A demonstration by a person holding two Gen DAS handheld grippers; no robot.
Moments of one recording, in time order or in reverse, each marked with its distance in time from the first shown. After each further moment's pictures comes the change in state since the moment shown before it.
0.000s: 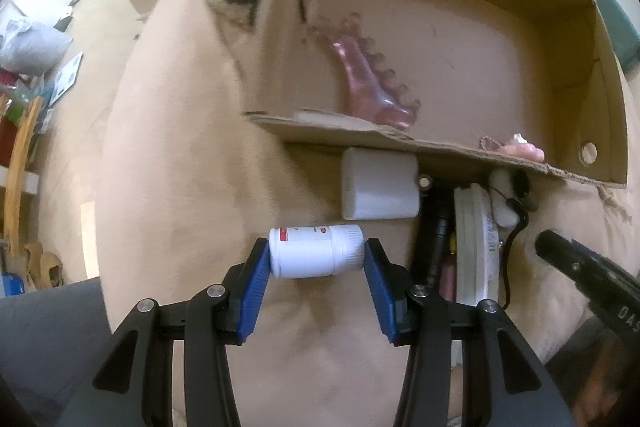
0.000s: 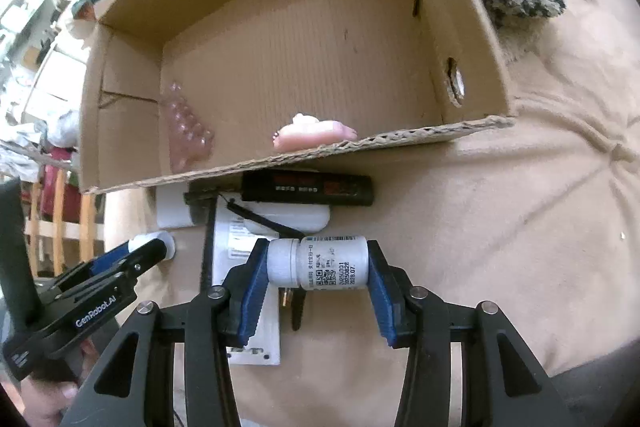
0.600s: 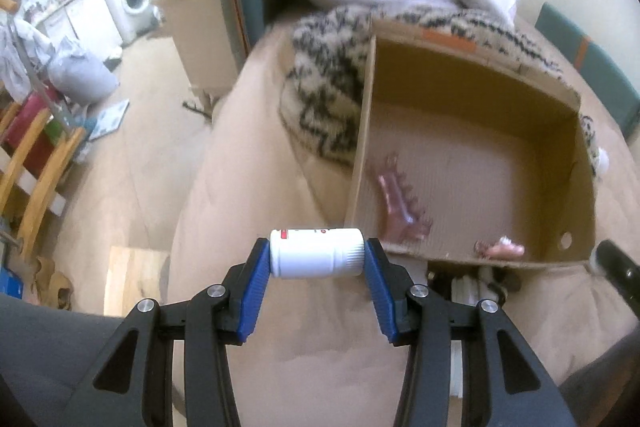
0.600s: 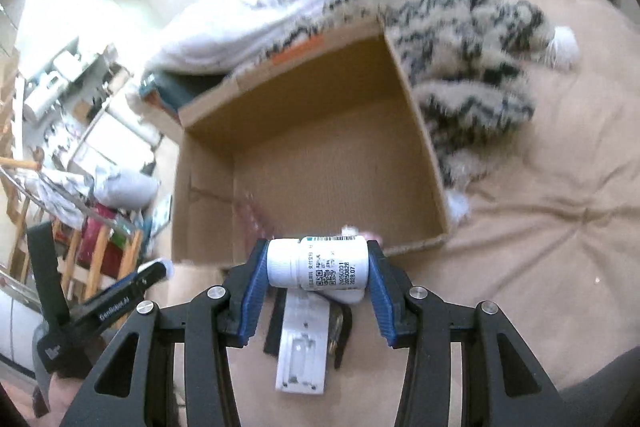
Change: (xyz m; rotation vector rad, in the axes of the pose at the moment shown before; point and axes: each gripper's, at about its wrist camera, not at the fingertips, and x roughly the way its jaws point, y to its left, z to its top) left arm -0.086 0.028 0.003 -0.088 -0.368 0.059; right arm -0.100 -0.012 0.008 -0.020 -0.390 0.146
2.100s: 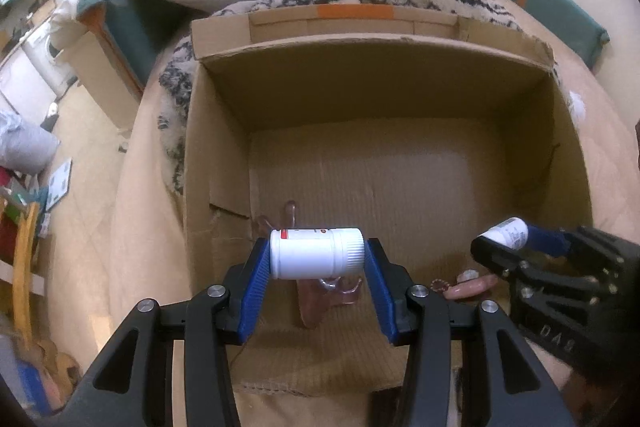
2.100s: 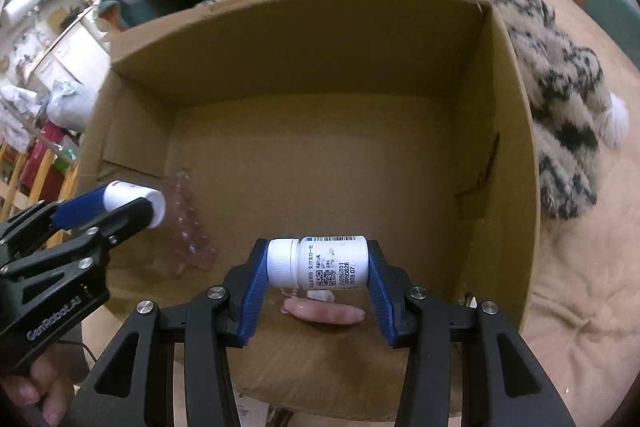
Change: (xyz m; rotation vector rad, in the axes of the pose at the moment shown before) left arm 0.075 -0.082 0.055 0.271 0.071 -0.112; right arm 0.124 0.012 0.032 -0.209 0.251 -0.201
